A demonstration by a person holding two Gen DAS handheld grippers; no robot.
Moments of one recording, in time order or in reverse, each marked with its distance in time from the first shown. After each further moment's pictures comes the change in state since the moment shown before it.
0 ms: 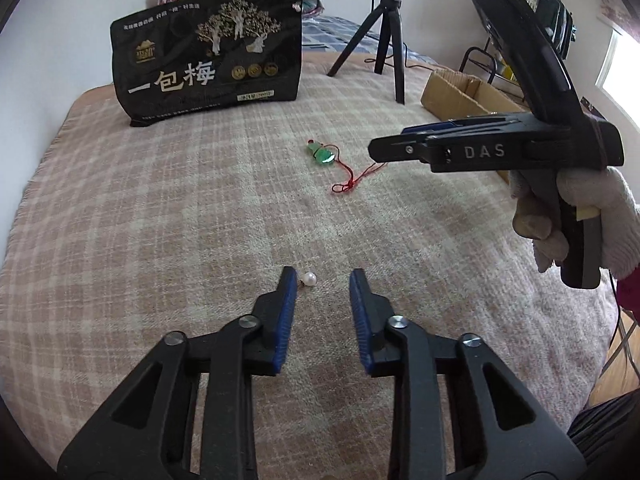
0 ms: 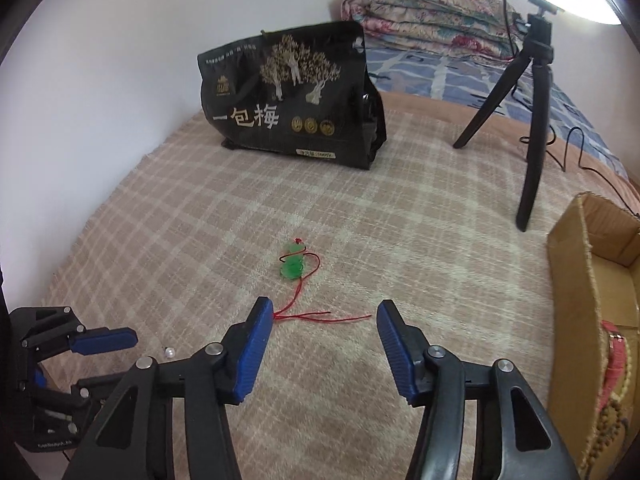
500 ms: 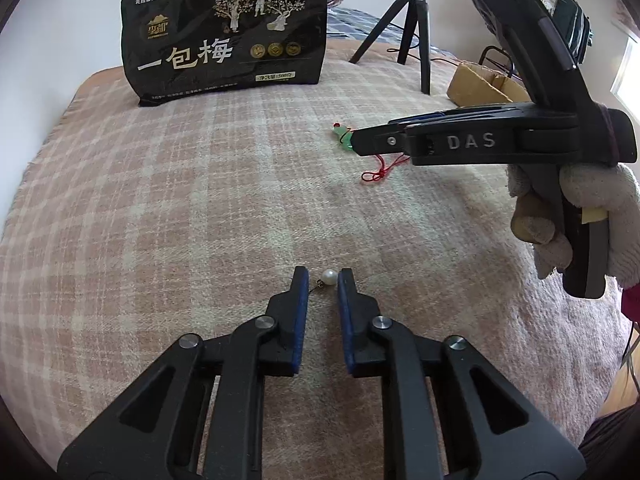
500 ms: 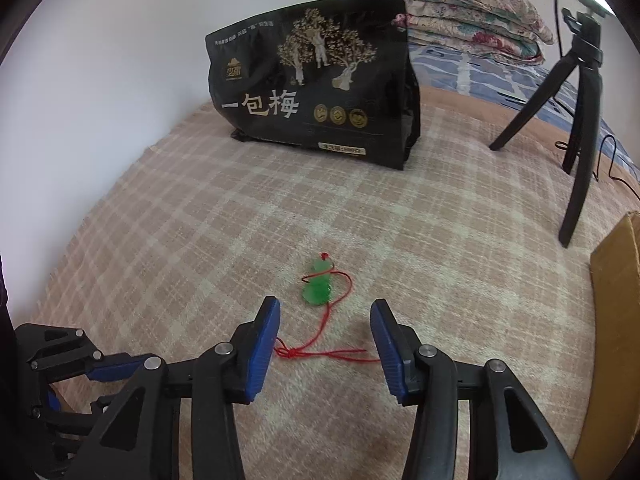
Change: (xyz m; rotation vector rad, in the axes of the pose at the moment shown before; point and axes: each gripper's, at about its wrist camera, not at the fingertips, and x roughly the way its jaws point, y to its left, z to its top) left arm 0.021 0.013 -0.003 -0.045 0.016 0.038; right arm 0.034 0.018 0.015 -0.034 0.014 0.032
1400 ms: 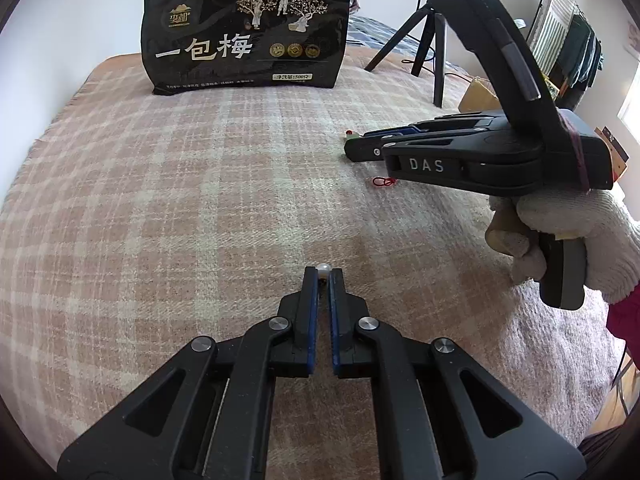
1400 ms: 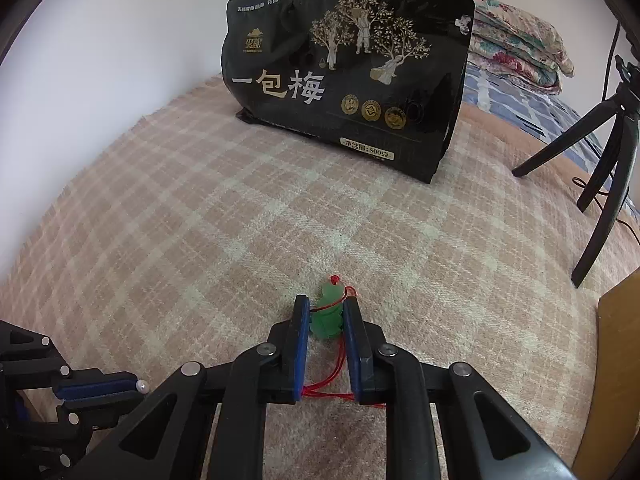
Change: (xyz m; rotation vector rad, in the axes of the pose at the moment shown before) left arm -0.003 0.003 -0.002 -0.078 -0.024 0.000; right arm 0.023 0.019 0.005 -0.112 0.015 -0.076
